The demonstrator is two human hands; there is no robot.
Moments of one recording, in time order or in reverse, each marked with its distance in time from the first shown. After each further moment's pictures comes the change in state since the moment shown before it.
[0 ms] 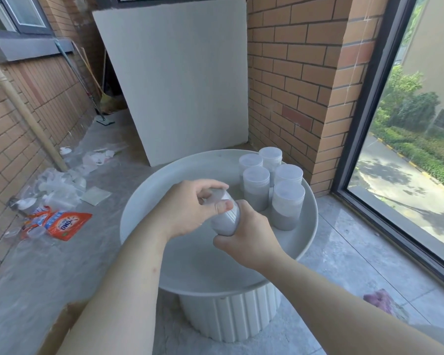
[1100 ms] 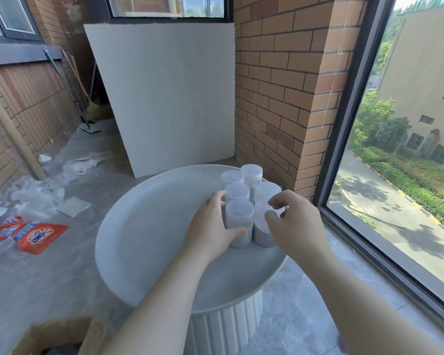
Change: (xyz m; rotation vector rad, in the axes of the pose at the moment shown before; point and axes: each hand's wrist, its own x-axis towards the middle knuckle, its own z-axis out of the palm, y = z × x) left_hand 0.041 0.003 0.094 0.065 0.210 0.077; right_hand 0.003 0.029 -0.098 -0.182 0.425 0.004
